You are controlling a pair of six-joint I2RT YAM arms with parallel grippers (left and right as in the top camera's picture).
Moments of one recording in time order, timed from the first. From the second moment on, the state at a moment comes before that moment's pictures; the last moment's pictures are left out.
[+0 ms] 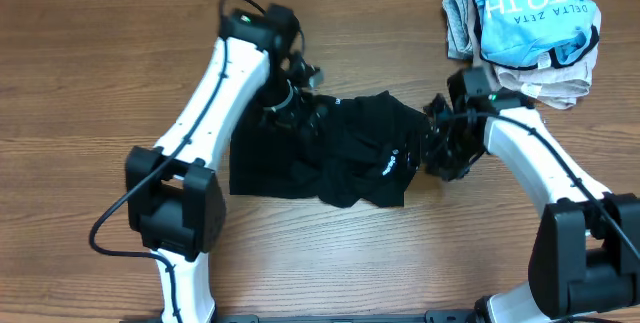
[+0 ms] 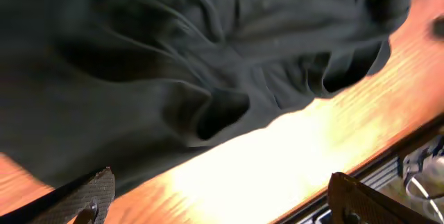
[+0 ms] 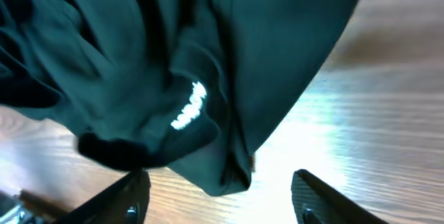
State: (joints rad) left arm -0.33 2.08 1.94 -1.49 0.31 0.13; right arm 0.13 1.71 1.11 -0.94 -0.43 0.22
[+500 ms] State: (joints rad) left arm -0.26 2.08 2.00 -1.46 0.30 0.13; right arm 0.13 1.71 0.98 -0.77 -0.42 0.27
